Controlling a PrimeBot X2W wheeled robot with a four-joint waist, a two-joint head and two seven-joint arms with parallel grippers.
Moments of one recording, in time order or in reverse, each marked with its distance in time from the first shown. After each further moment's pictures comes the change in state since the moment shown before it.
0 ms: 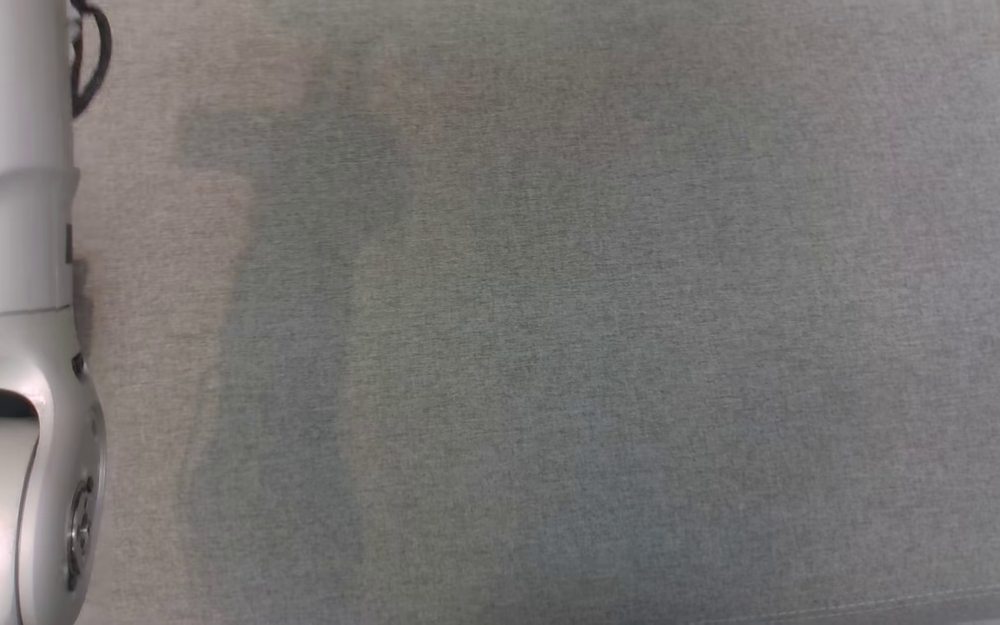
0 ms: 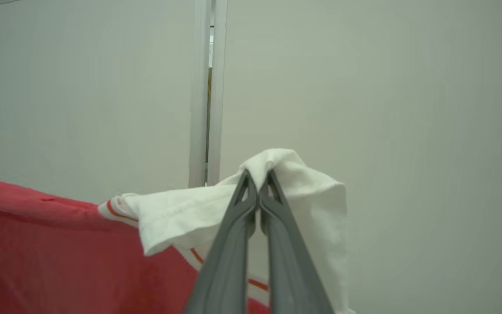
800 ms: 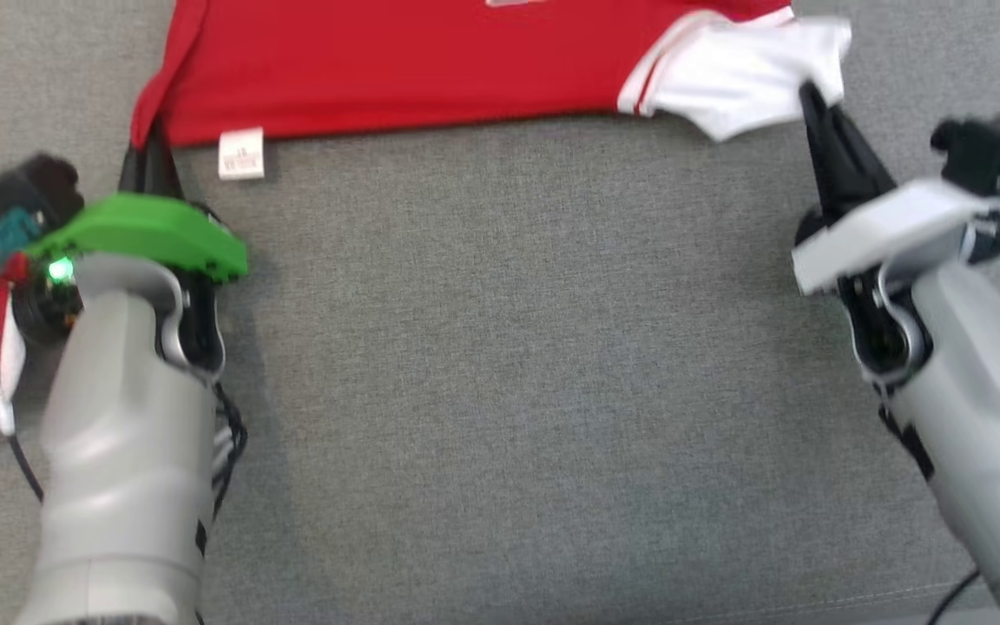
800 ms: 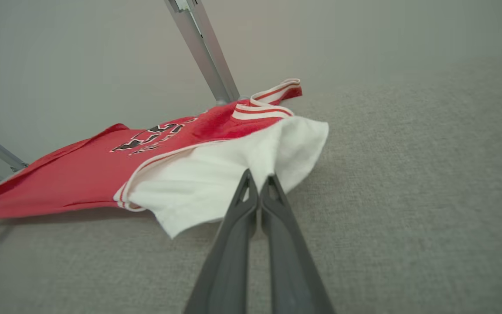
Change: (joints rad) left arm 0.542 -0.077 0.224 0.311 -0.119 -0.005 -0.025; right arm 0.629 0.130 0.139 0.171 0.225 0.001 -0.112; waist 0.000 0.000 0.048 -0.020
